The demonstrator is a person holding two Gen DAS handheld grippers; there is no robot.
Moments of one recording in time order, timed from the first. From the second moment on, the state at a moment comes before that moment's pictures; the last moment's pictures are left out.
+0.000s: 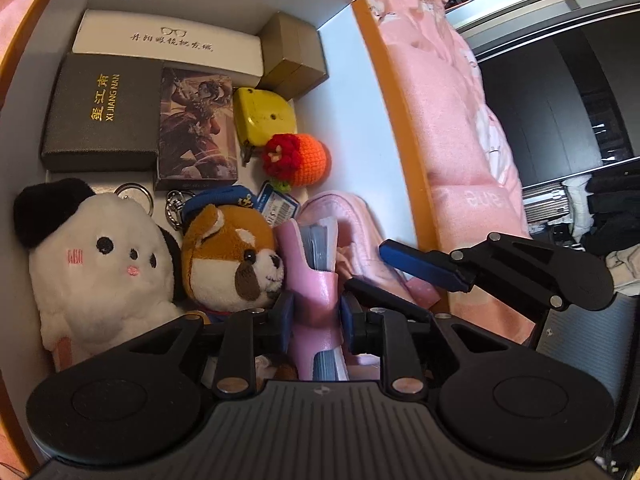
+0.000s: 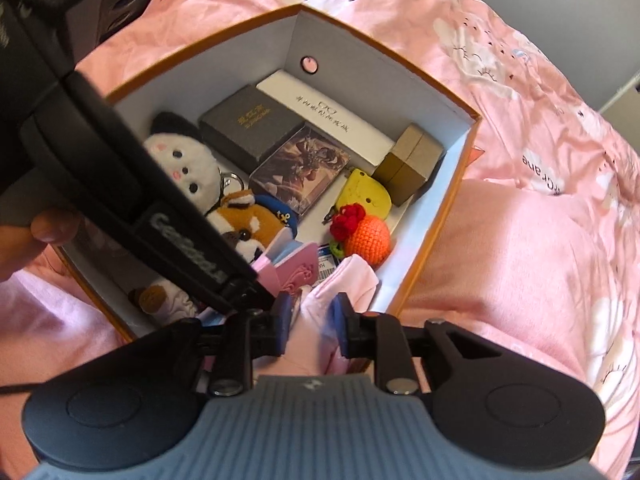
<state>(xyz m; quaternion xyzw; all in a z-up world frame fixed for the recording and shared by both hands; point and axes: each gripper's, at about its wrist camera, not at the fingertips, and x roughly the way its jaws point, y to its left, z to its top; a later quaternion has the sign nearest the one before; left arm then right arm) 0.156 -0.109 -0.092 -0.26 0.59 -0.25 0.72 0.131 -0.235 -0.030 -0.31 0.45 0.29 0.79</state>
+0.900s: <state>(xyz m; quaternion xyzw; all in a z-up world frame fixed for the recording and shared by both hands) 0.139 -0.122 -0.068 -0.17 0.57 -0.25 0.77 0.122 -0.246 -0.023 -0.22 0.53 0.26 0.78</state>
